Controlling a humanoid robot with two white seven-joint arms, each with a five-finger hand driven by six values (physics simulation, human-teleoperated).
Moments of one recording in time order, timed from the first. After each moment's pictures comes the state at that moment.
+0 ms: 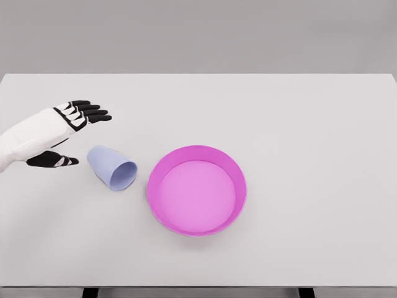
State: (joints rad) left arm -0.15 1.05 -0.34 -1.78 -0.31 -0.48 -0.08; right arm 0.03 0.00 0.00 0.00 -0.08 0.01 0.09
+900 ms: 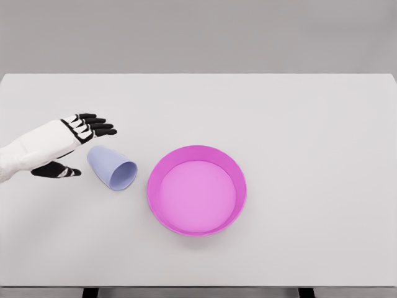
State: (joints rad) left arm -0.16 1.08 -0.41 -1.79 -0.31 -0.48 -0.08; right arm 0.03 0.00 0.00 0.00 -0.08 0.01 0.09
